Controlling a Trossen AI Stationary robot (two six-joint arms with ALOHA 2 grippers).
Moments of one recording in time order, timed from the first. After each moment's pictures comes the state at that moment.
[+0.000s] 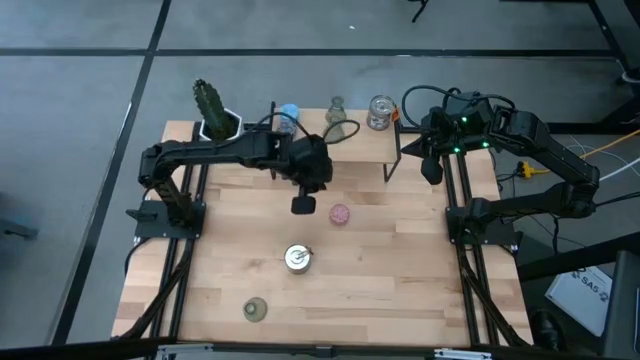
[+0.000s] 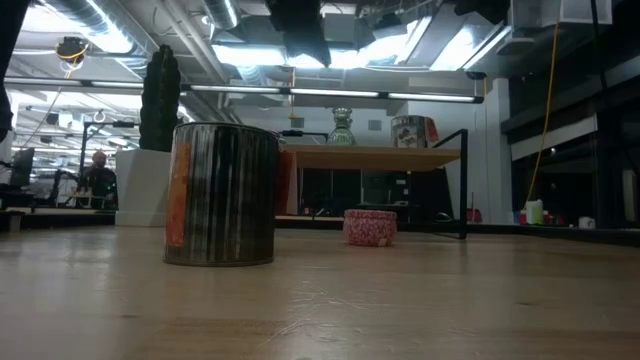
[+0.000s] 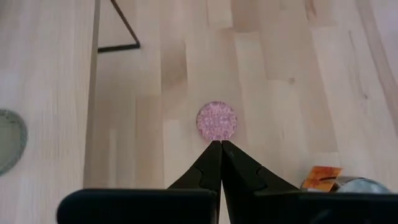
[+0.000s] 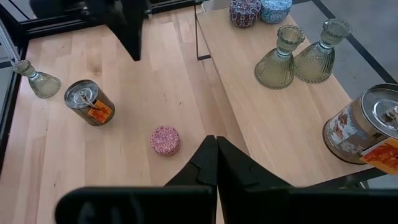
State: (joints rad) left arm 0.13 1.71 1.70 -0.92 0.05 0.18; right arm -0.36 1.09 1.47 -1.10 -0.13 -0.05
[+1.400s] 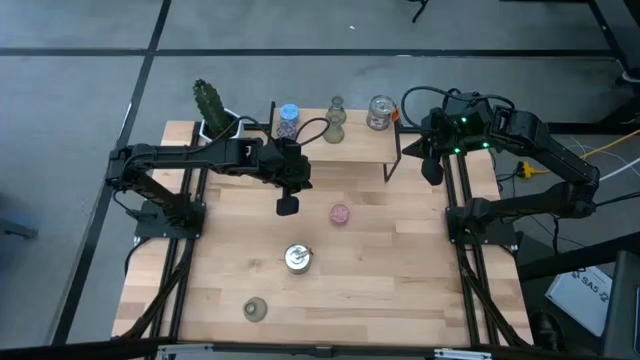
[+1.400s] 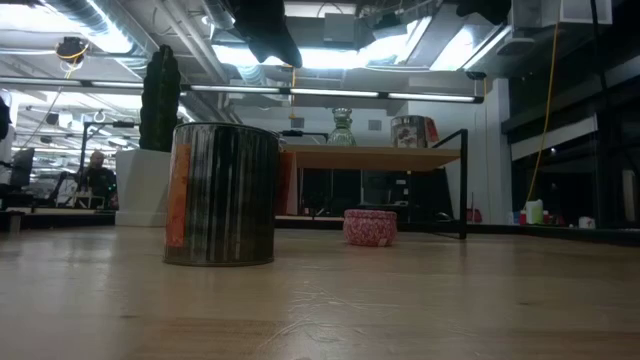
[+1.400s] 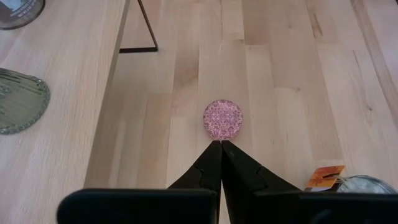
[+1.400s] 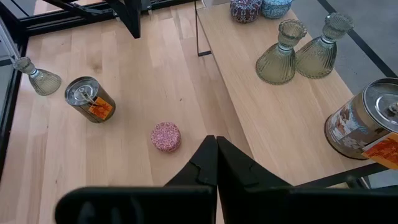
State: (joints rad) left arm 0.14 1.45 1.33 -0.67 0.02 0.10; right arm -0.36 1.09 1.47 -1.12 -0.13 -0.04
